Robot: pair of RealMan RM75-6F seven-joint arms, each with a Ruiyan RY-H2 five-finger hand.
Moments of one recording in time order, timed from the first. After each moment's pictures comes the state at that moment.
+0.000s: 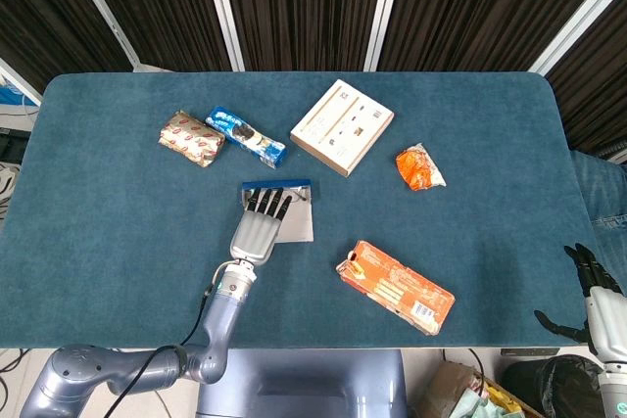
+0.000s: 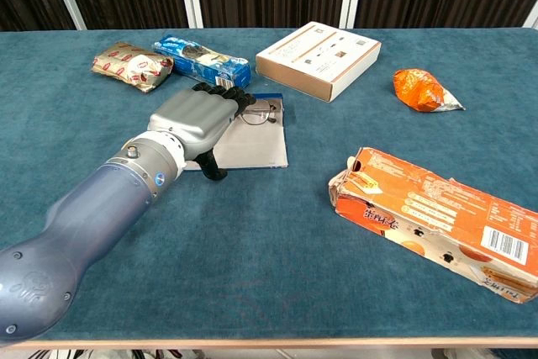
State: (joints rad) left arm -0.86 -2.06 -0.19 -1.13 0.94 1.16 0.80; right arm 0.00 -1.03 0.08 -1.79 -1.34 1.41 0.13
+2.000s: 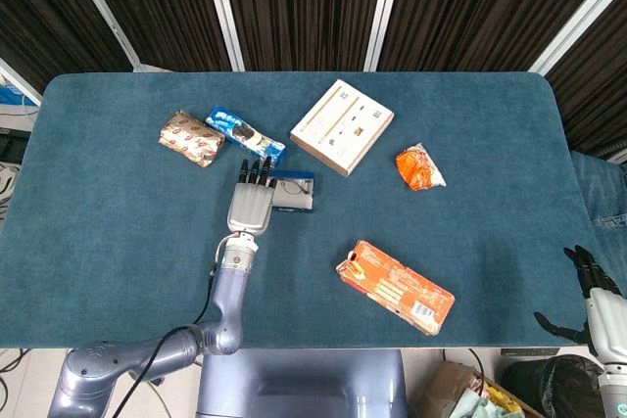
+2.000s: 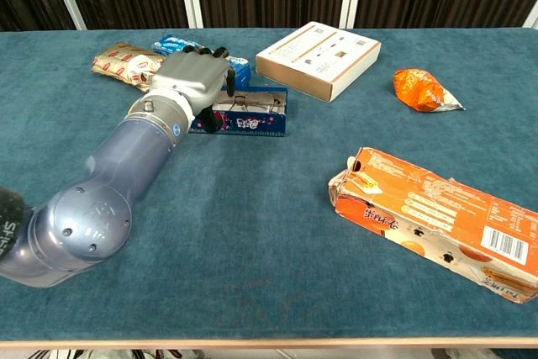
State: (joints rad) left arm -0.93 -2.13 -0.39 -0.93 0.91 1.11 0.84; right arm 0.00 -1.02 0.07 -1.80 -1.33 1.40 0.14
